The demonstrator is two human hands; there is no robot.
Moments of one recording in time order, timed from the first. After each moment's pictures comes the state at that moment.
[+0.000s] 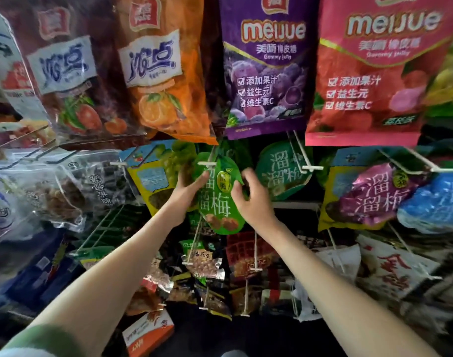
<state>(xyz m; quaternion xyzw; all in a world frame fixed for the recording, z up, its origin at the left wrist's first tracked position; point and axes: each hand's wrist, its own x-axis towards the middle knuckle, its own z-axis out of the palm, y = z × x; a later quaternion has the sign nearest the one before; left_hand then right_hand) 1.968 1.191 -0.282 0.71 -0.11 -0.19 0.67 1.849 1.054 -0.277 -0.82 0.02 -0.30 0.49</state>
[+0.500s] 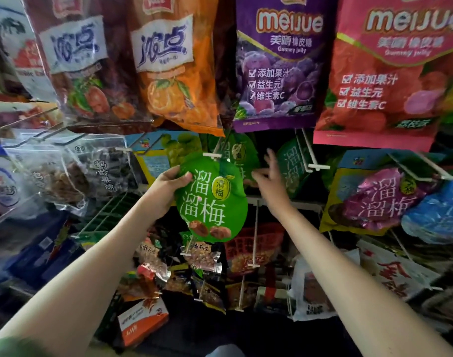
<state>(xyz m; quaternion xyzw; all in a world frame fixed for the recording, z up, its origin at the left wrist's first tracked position) 1.969 1.227 -0.276 0.64 -0.15 -0.21 0.73 1.887 1.004 -0.288 -0.72 0.11 -0.22 0.65</state>
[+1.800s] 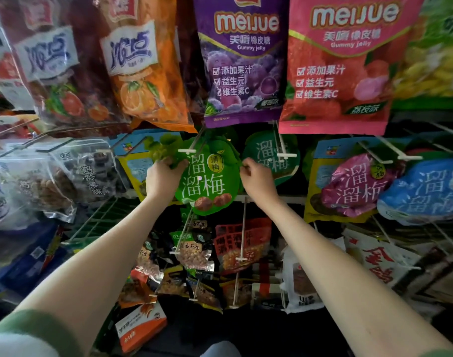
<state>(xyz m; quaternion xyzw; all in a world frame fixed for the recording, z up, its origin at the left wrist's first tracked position) 1.953 1.185 -0.257 0.90 -0.09 0.13 0.42 1.869 0.995 -0.284 -0.87 0.09 -0.28 0.39</state>
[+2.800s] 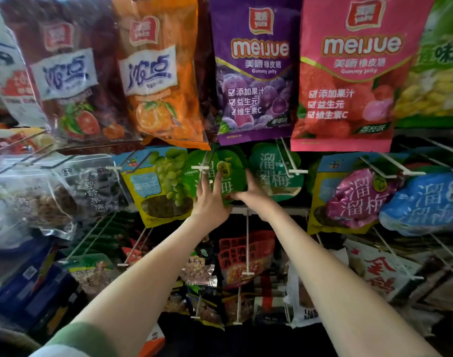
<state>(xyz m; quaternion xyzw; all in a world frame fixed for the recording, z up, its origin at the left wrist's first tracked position) 1.939 1.129 -0.300 0.93 -0.30 0.04 0.22 1.882 1.010 -0.273 -0.82 0.15 -0.08 0.55</state>
